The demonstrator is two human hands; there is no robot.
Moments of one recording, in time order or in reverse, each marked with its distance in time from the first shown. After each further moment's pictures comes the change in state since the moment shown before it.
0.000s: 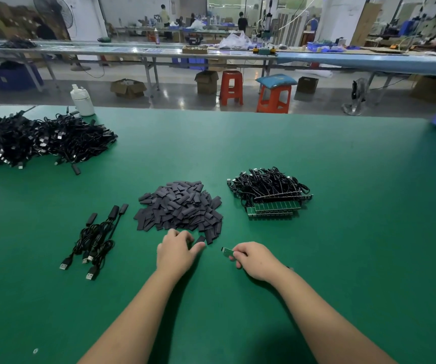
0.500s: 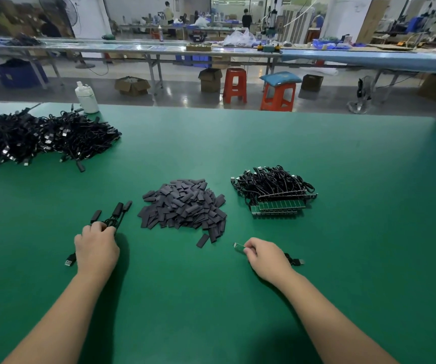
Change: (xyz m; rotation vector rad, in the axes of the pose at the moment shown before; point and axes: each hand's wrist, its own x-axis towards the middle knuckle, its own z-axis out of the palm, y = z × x) left_hand 0.008 -0.137 -0.080 0.469 0.334 -0.137; right_hand 0.000 0.014 0.003 -0.172 0.200 -0.032
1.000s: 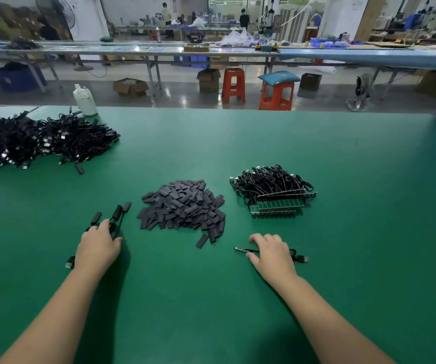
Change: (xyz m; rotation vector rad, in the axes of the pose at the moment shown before) left_hand 0.015 -0.002 -0.005 -0.226 -0.215 -0.122; right_hand 0.002 0.017 0.010 -0.250 0.166 -0.018
